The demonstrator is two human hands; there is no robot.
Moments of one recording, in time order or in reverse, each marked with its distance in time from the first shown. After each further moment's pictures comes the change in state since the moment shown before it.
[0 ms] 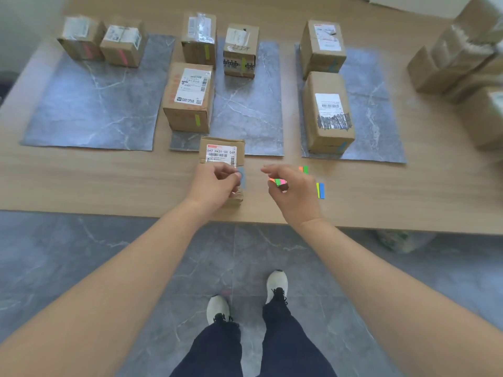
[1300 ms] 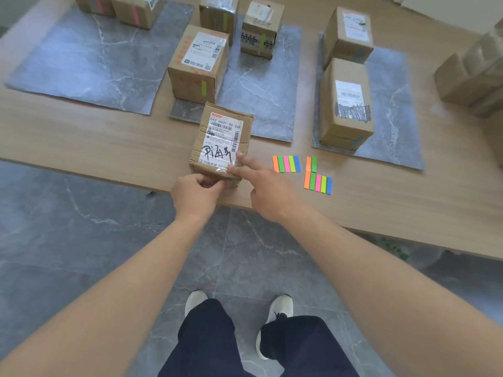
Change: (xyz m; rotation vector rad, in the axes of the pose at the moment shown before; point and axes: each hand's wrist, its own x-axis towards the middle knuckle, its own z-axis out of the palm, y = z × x) left_hand -0.002 -0.117 0.024 0.074 0.444 0.004; right_hand -0.007 0.002 0.033 -0.399 -0.677 -0.077
